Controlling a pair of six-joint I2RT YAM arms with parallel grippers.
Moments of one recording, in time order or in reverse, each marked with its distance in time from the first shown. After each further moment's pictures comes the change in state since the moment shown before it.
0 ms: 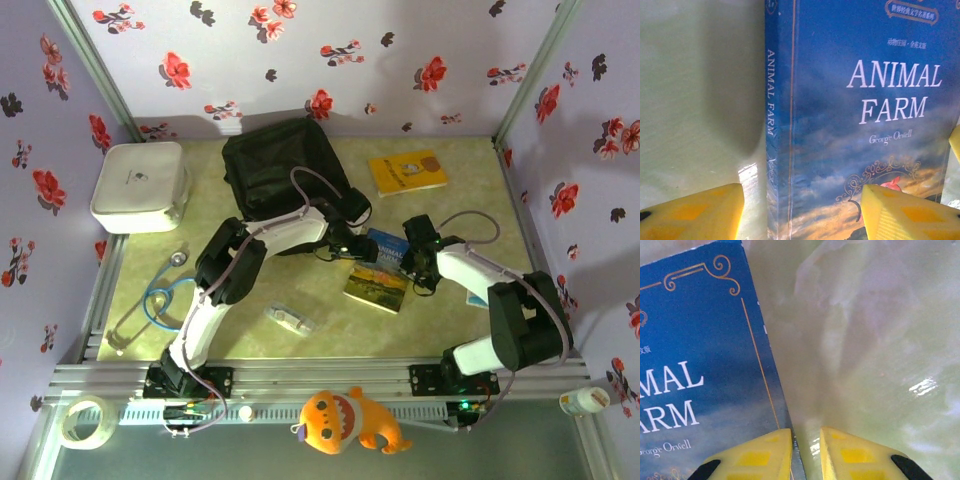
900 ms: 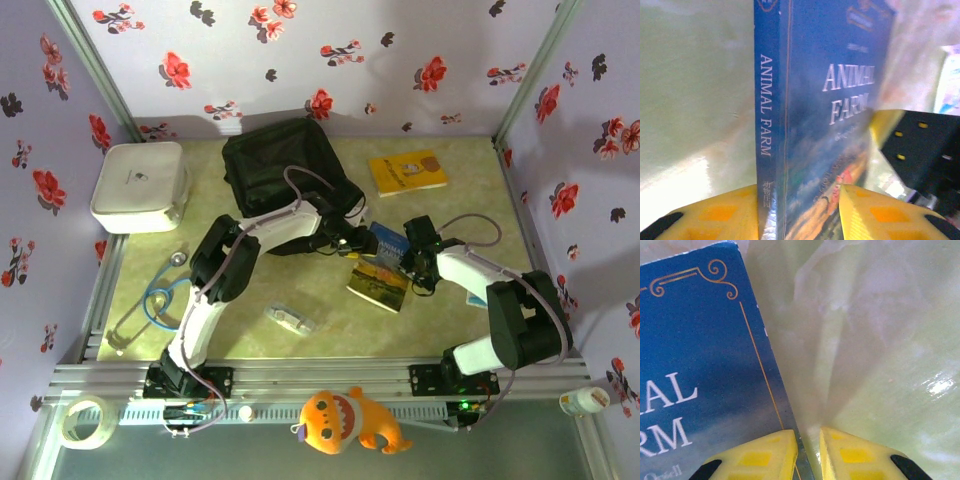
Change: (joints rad) left arm 0.039 -0.038 -0.010 0.068 0.217 -0.065; right arm -0.005 0.005 -0.025 0.058 -0.013 0.053
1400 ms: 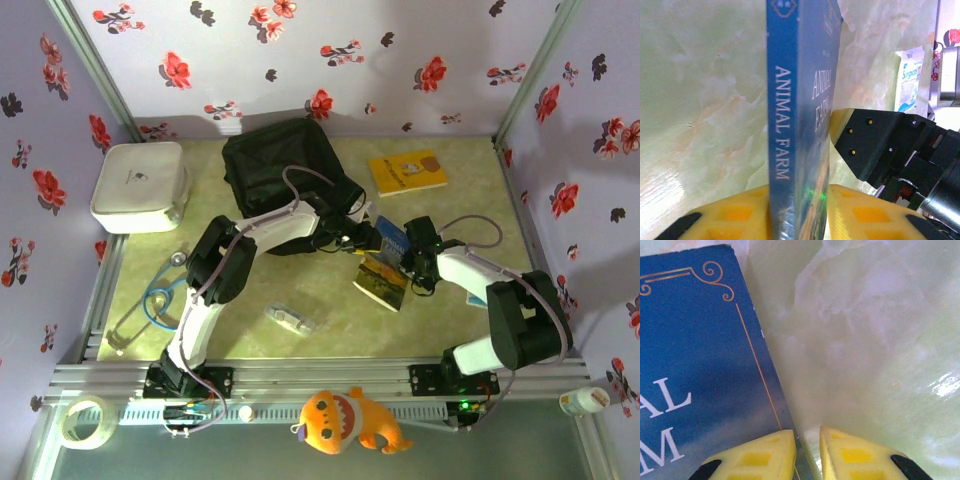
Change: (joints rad) left arm -0.002 -0.018 -0.016 0.082 0.063 -0.043; right arm 0.000 0.000 -0.010 0.026 0.000 0.024
